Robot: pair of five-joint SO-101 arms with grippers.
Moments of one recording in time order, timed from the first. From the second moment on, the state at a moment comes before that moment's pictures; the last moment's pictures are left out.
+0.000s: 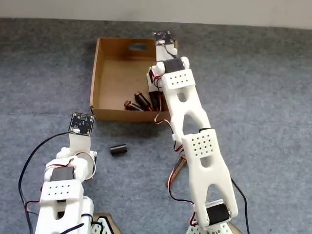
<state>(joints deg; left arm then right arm) -12.7 -61.5 87.9 41.8 -13.0 -21.1 64.3 -72.7 82.4 -4.2</state>
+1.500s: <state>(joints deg) -12.7 -61.5 87.9 41.8 -13.0 -26.4 64.8 -93.1 87.5 -8.1</state>
